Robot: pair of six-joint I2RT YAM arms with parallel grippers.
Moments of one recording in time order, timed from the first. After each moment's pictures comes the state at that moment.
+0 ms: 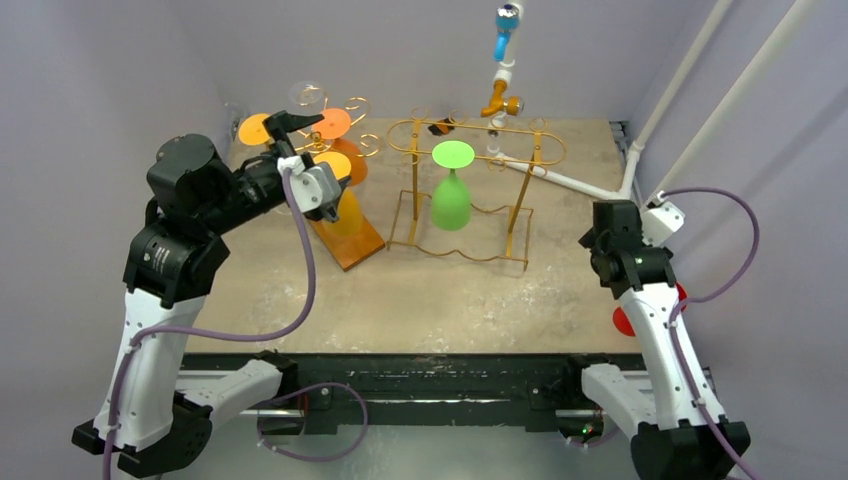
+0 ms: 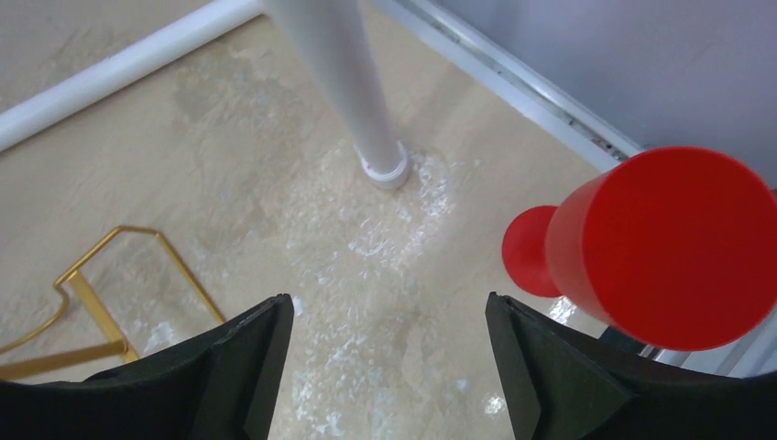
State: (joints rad) left arm -0.38 1.02 1.65 -0.70 0.49 0.84; right arm 0.13 0.91 0.96 -0.95 0.68 0.82
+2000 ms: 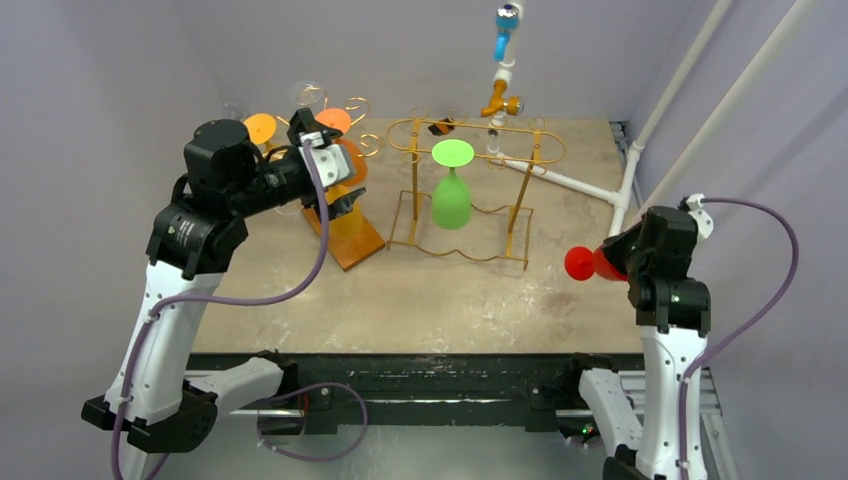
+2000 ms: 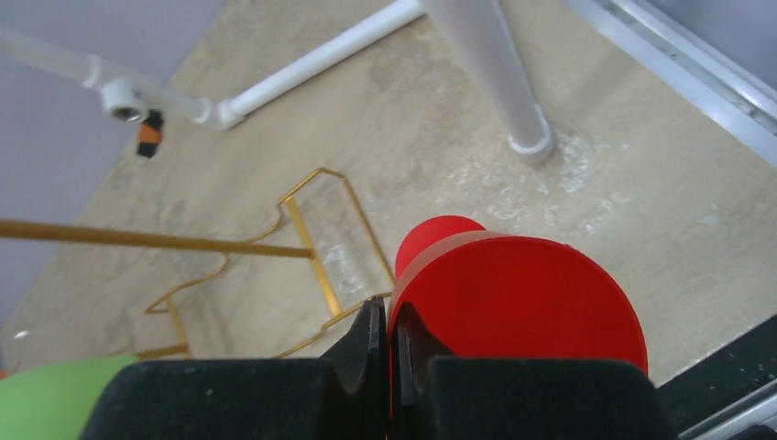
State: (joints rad) left arm -0.38 1.10 1.64 -0.77 0.52 0.71; right arm -0.13 0.75 1.07 -0.96 0.21 0.72
